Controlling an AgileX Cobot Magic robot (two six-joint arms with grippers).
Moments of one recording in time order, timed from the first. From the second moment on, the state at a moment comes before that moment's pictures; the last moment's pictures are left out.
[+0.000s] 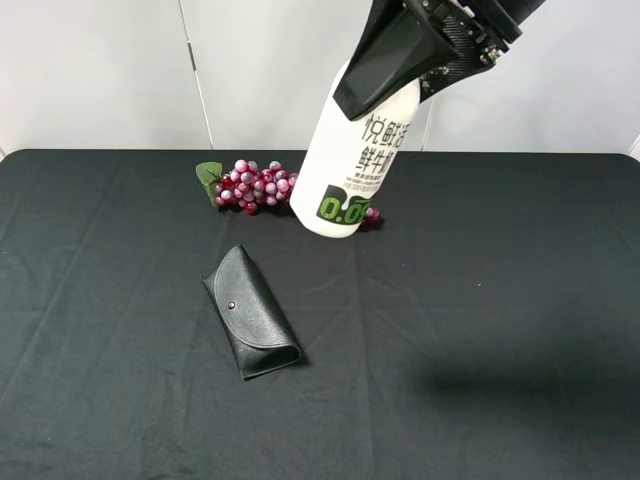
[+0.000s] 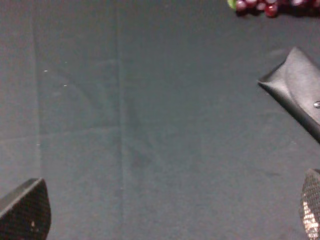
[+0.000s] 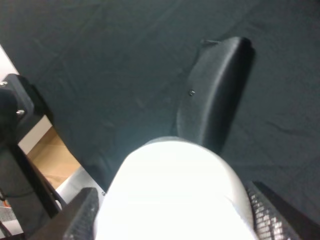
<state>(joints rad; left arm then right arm) 0.00 0.00 -0.49 -0.06 1.06 0.07 0.53 1.47 -1.49 0.56 1.23 -0.39</state>
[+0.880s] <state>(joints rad) -0.13 0.49 -0.72 -0.16 0.97 0.40 0.53 1.47 -1.49 0.61 1.23 -0.41</state>
